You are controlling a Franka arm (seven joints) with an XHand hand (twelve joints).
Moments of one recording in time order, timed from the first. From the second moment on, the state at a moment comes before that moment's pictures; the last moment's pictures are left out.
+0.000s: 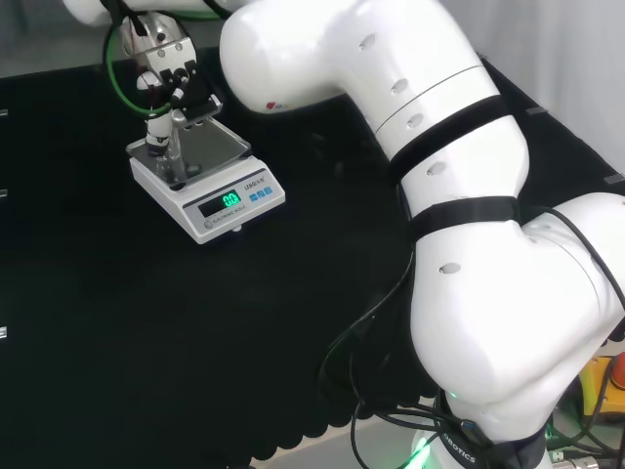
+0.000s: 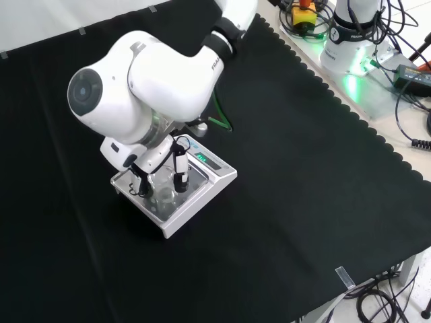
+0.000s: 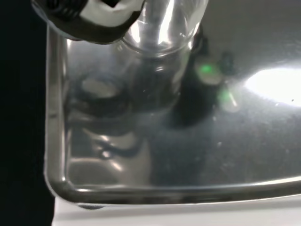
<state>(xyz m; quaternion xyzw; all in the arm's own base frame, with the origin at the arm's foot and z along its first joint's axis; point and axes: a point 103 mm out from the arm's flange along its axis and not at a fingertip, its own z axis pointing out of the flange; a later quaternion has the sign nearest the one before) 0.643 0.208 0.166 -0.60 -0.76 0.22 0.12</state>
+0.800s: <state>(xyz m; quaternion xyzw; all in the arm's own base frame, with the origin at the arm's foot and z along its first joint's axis) 0.613 0.217 0.180 -0.57 -0.76 0.29 0.11</state>
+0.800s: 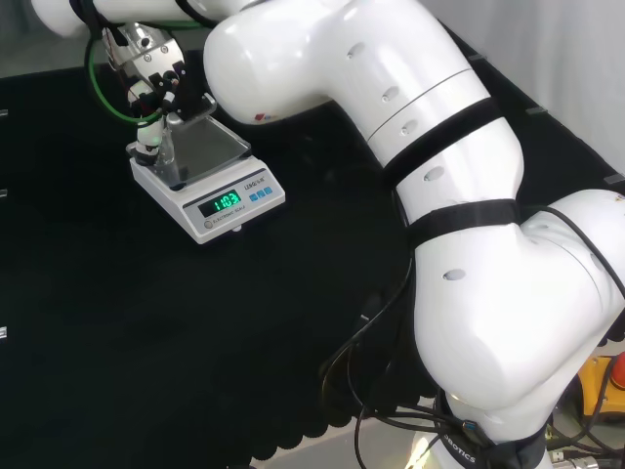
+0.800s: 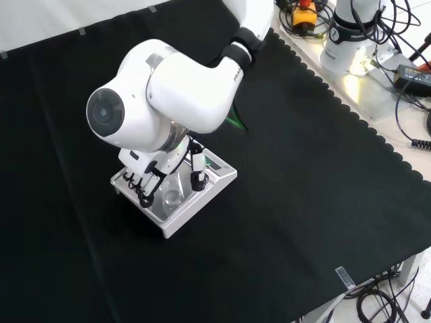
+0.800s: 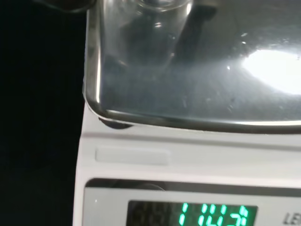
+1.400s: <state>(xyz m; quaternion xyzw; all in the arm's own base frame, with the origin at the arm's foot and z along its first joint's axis) 0.610 0.209 0.241 -0.58 -0.77 0.27 0.08</state>
